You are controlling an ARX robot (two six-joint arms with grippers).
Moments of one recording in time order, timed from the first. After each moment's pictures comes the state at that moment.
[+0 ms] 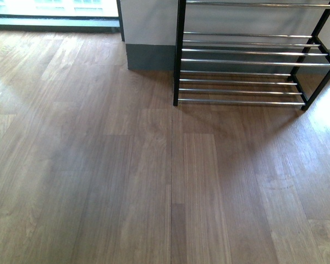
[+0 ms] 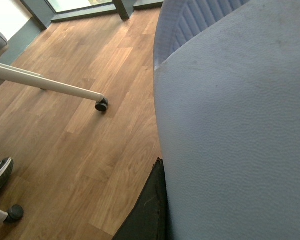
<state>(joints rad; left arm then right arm) -0.40 0.88 0.30 0.03 -0.79 -0.08 0.12 0.84 0.30 0.34 0.01 -0.39</state>
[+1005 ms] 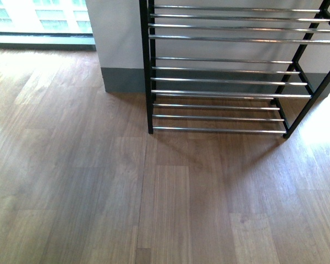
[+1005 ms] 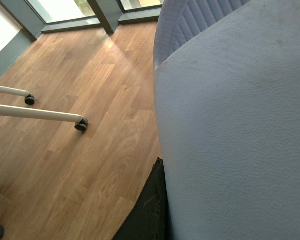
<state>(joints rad) -0.40 0.88 0.30 0.03 -0.78 -0.08 0.12 0.85 0.30 0.34 0.01 -0.39</state>
